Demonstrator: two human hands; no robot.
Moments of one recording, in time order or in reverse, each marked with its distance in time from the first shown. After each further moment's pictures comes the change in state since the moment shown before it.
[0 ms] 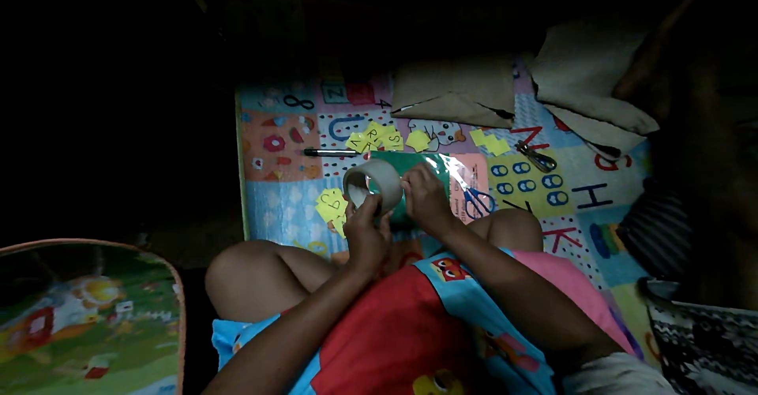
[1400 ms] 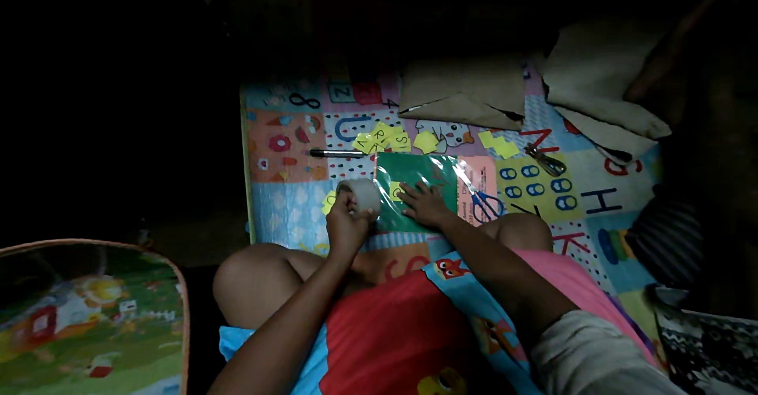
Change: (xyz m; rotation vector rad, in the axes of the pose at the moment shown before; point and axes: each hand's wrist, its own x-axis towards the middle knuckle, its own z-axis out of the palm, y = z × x) left_hand 0.036 -0.038 -0.026 -0.126 -0.237 -0.653; right_hand -0.025 0.111 0.084 -0.158 -0.946 0.225
